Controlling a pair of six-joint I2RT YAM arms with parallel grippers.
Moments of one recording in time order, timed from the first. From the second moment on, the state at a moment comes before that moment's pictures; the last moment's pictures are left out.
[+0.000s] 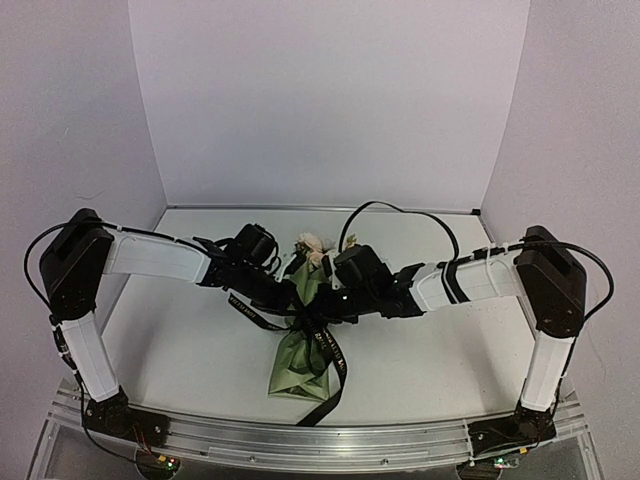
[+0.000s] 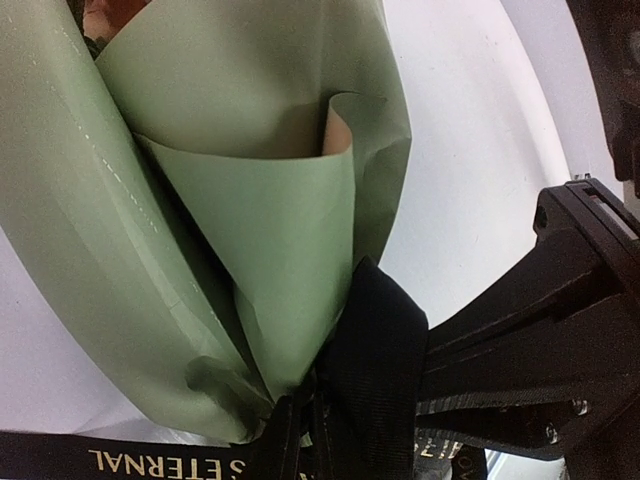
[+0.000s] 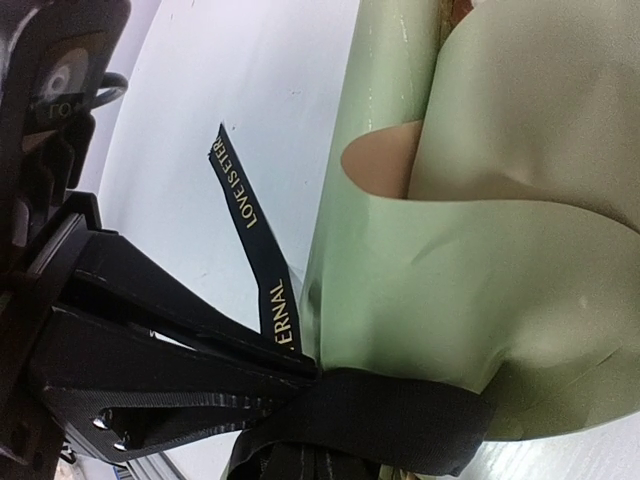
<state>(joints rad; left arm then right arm) -0.79 1.81 1.12 -0.21 0.45 -0.40 0.95 1.90 1.16 0.04 -0.12 0.84</state>
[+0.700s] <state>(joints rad) -0.79 1.74 1.06 -0.11 0.48 -0.42 0.95 1.90 1.16 0.05 -0.11 0.85</state>
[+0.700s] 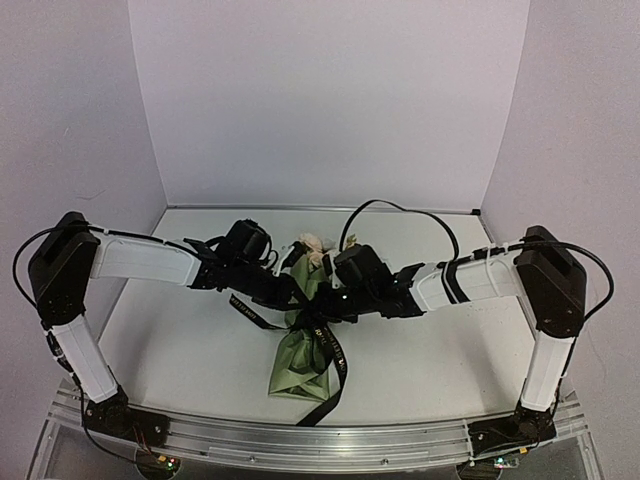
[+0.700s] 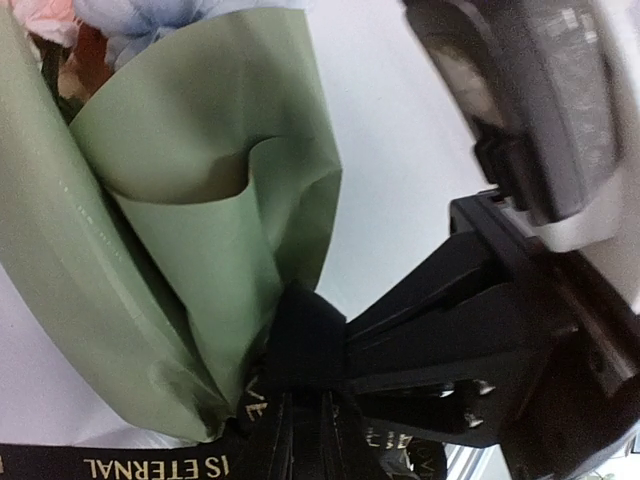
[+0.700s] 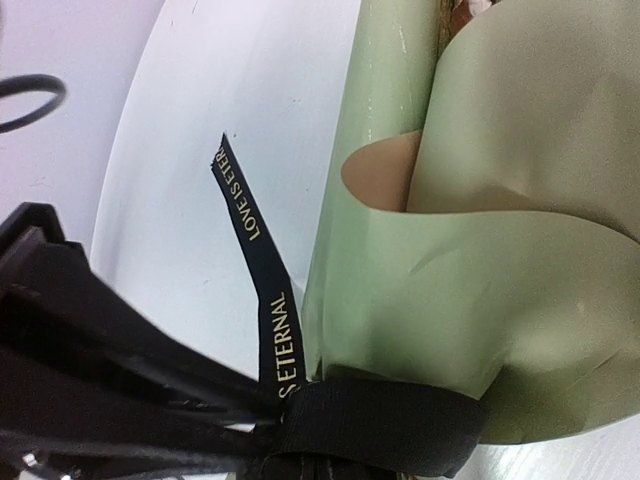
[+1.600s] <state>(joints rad) -0.73 1.68 1.01 -0.05 0.48 -0.46 0.93 1.95 1.13 0.18 -0.12 0.87</state>
